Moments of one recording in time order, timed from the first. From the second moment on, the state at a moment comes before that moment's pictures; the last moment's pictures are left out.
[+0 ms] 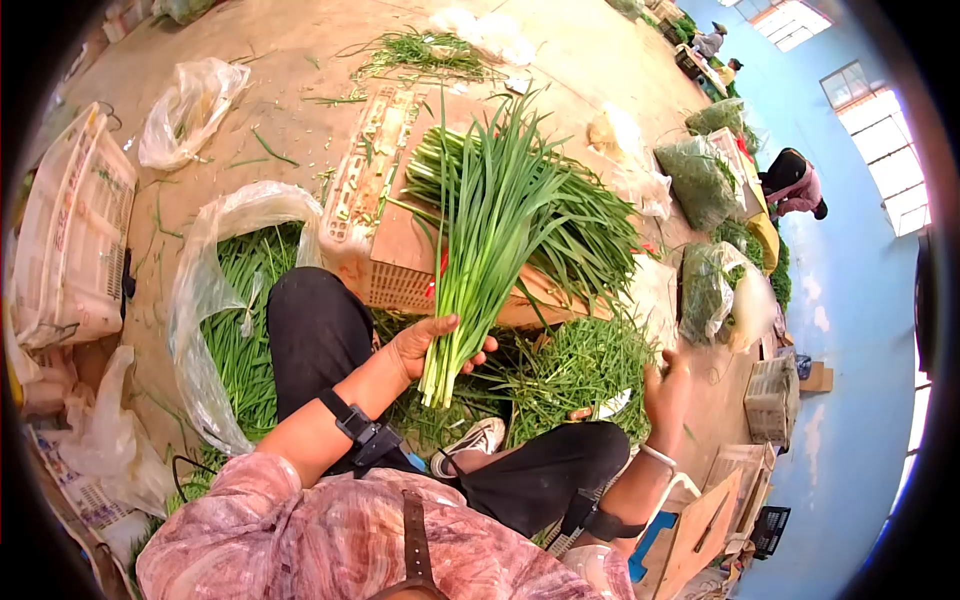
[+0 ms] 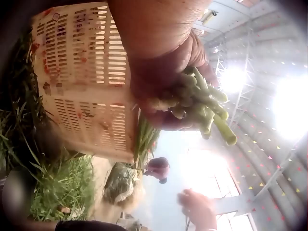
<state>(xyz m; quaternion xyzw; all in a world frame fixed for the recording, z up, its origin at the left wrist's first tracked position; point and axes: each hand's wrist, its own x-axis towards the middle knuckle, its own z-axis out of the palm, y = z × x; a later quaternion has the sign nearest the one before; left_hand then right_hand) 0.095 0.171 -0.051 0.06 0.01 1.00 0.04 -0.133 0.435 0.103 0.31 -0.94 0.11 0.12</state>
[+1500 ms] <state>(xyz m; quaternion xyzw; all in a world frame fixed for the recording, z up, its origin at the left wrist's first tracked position) 0.100 0.195 -0.019 -0.31 0.49 0.80 -0.14 -0.004 0.259 -0.002 0.19 -0.58 0.69 -0.38</state>
